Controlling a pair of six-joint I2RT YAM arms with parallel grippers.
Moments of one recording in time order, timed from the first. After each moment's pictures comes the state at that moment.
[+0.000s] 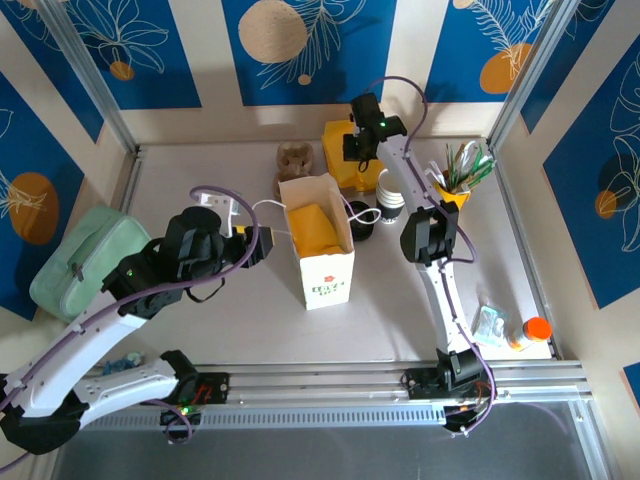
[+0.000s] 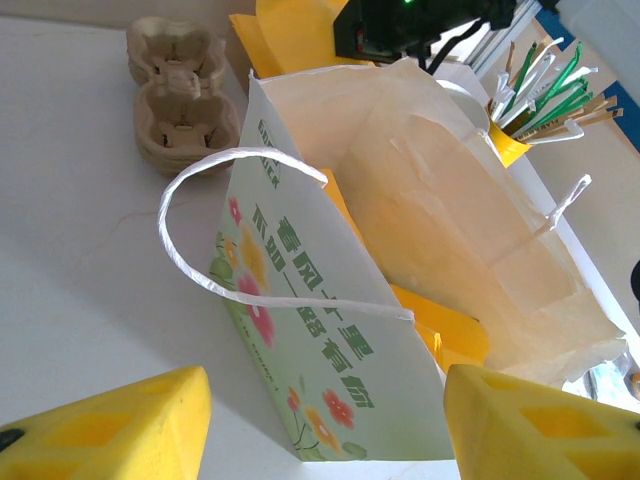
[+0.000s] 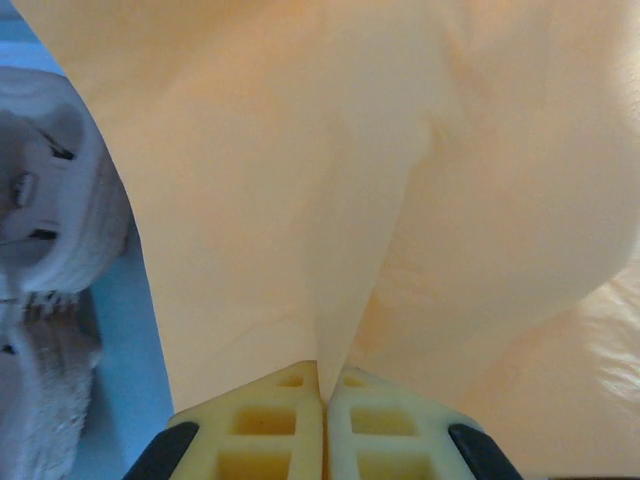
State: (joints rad) left arm -0.80 0.93 1.18 -0.78 -0.18 -0.55; right arm 0.33 2.54 2.67 -1.08 0.03 0.24
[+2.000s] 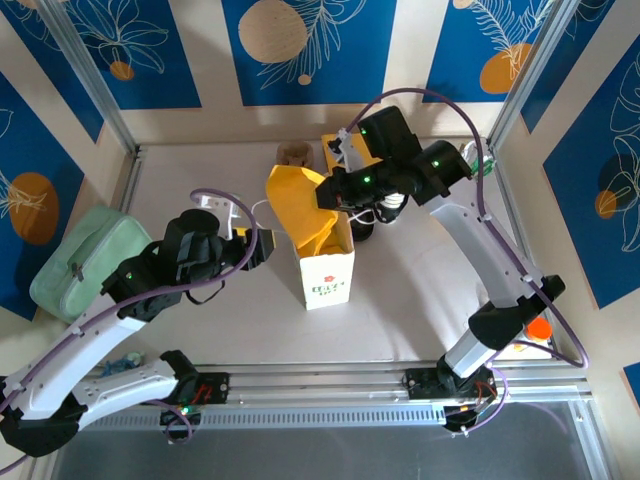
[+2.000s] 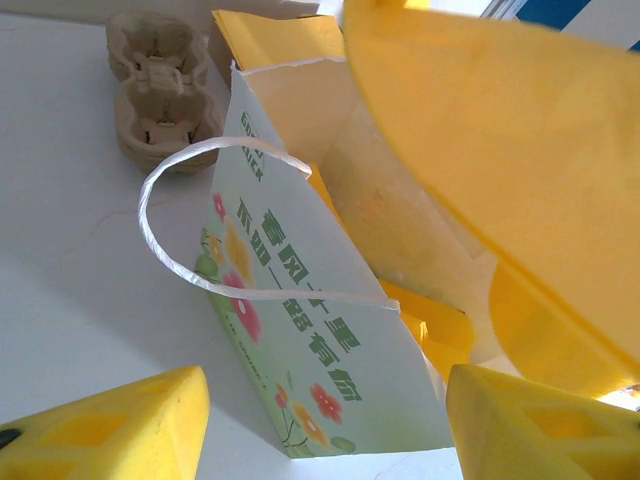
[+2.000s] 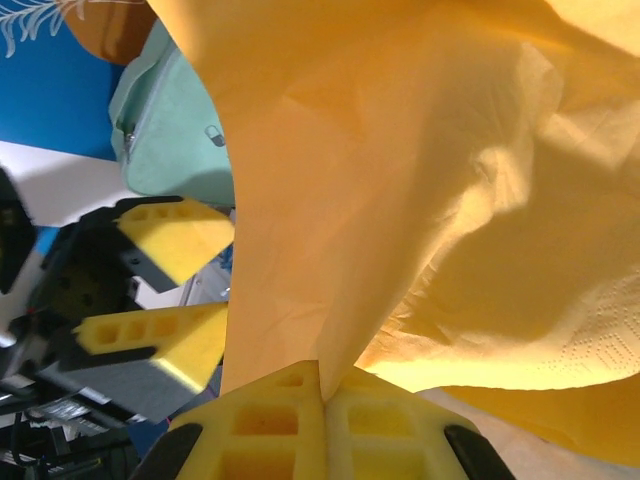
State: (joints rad) left arm -0.80 0.91 1.16 -0.76 -0.15 -0.55; right arm 0.64 1.60 1.99 -1.22 -0.54 0.53
